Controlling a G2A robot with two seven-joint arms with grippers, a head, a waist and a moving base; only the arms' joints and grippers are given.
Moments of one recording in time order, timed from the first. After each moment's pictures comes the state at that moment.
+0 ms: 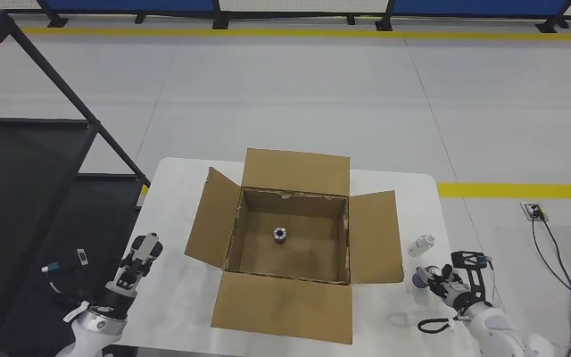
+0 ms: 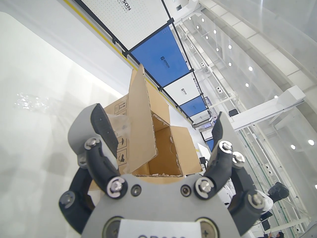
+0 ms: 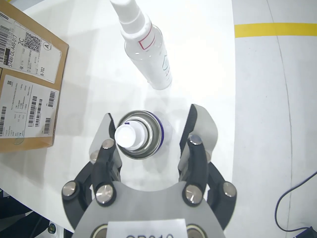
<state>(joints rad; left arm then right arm) 1.62 -1.21 -1.82 -1.95 0.06 -0.35 -0.31 -1.47 -1.20 1.76 -1.65 -0.94 -0.20 0.54</state>
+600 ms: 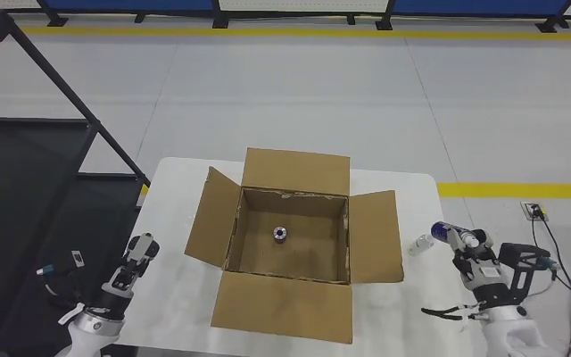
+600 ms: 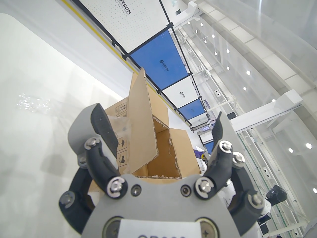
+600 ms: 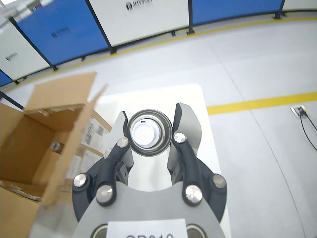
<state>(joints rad) 1.63 -1.21 -1.84 -1.94 0.03 -0.36 -0.31 -1.64 -1.22 1.74 -2.11 -0.95 -0.01 0.09</state>
